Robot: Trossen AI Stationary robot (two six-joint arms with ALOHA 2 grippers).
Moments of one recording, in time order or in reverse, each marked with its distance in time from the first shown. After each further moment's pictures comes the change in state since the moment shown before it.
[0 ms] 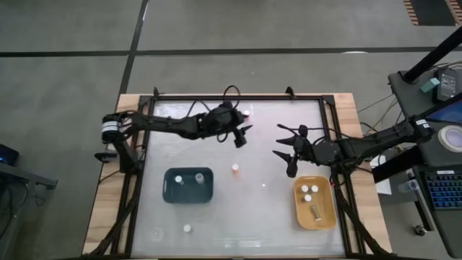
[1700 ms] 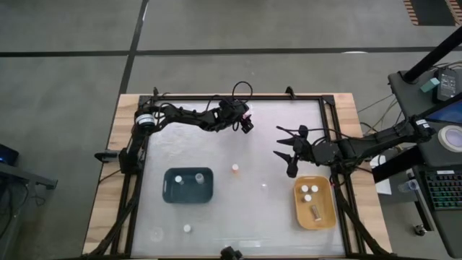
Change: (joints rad) left arm 0.156 0.368 0.171 0.025 -0.166 -0.105; right arm 0.000 -0.002 -0.001 -0.037 0.002 -0.026
